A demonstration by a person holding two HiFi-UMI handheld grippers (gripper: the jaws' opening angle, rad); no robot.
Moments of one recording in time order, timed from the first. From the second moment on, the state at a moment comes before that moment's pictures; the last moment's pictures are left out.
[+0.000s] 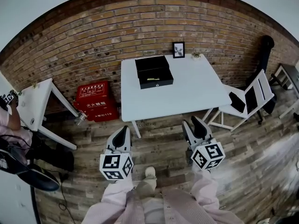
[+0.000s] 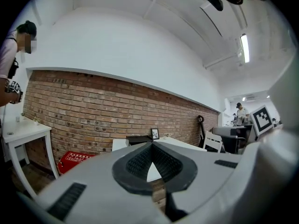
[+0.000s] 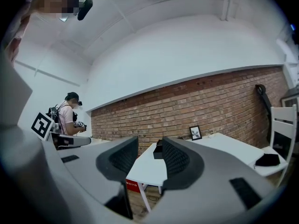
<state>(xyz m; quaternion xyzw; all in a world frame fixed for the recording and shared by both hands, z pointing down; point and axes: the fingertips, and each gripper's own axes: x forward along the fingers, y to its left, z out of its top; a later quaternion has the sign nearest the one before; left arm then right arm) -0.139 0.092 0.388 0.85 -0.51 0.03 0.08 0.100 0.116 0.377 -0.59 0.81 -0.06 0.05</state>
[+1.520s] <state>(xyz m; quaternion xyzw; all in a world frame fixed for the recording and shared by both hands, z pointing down) -0.120 -0.125 0.433 0.85 -0.50 0.06 0.14 0.111 -0.111 0.417 -0.57 0.81 -0.11 0.02</state>
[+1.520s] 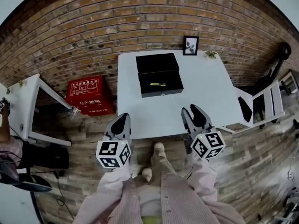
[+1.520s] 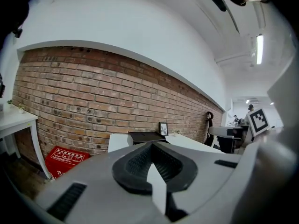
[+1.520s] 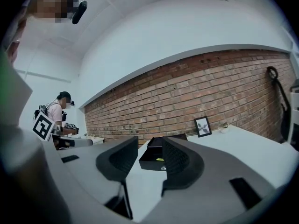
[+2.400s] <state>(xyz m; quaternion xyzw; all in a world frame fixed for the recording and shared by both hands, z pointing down) -0.083 -0.256 0.474 0.81 -0.54 0.08 0.20 0.106 -0.283 0.465 -0.44 0.88 -0.15 -0.08</state>
